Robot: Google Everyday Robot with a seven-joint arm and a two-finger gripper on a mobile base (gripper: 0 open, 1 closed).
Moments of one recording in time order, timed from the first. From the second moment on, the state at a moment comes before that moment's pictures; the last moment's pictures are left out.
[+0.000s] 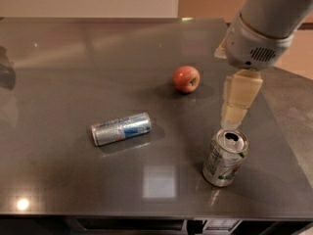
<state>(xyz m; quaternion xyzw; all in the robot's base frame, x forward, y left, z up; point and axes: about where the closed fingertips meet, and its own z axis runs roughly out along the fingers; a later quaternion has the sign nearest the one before) 0.463 -0.143 0.950 -0.67 0.74 -0.01 0.12</state>
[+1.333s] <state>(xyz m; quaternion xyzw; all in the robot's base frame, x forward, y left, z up) 0.486 -0.014 0.879 -0.74 0.67 0.04 0.05</state>
